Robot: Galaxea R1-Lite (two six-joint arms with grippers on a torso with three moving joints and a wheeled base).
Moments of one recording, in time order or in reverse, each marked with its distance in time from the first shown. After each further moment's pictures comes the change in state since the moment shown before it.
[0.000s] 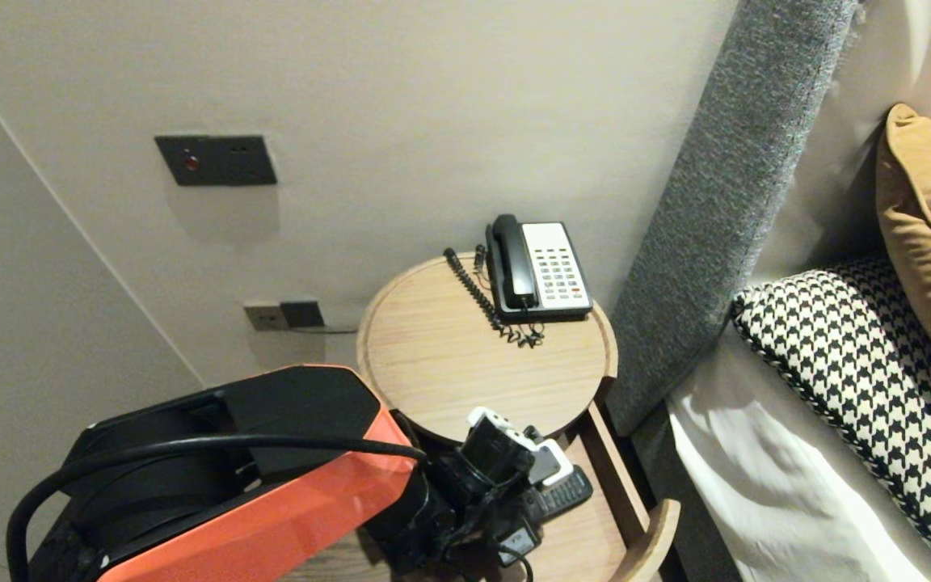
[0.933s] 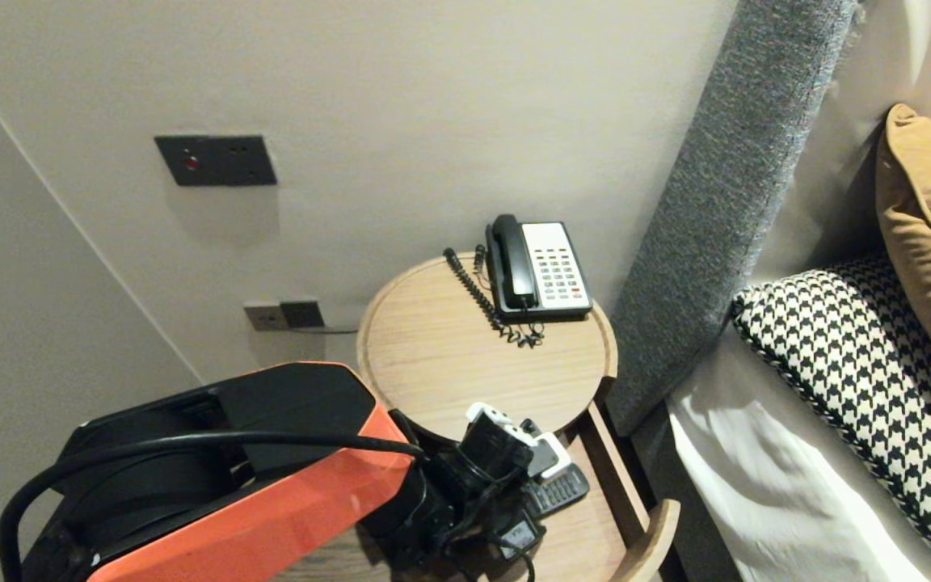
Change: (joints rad) left arm 0.004 -0.011 0.001 -0.014 0.006 -0.023; right arm 0.000 0.000 0.000 0.000 0.000 0.000
